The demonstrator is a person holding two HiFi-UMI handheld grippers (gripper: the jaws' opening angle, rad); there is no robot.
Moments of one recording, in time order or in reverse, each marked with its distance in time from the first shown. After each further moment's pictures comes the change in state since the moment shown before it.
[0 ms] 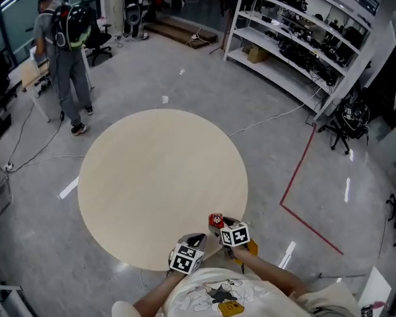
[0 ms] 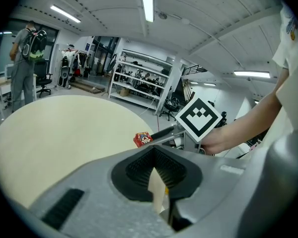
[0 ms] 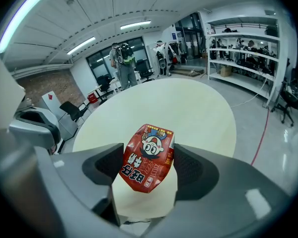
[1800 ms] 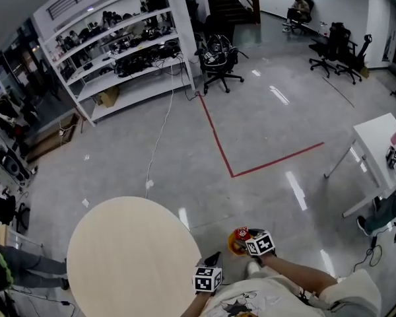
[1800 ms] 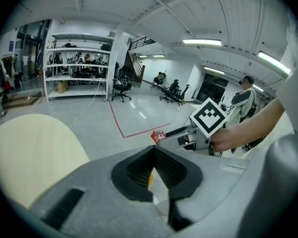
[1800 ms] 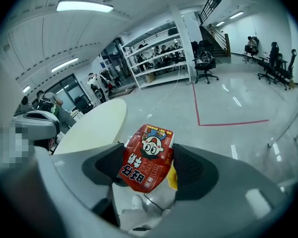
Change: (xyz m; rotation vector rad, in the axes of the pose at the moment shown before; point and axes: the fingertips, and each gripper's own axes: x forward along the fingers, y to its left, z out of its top) left arm 0.123 -0.210 -0.011 0.457 0.308 -0.410; right arm -0.212 -0.177 -0.193 0.660 -0.280 -0.424
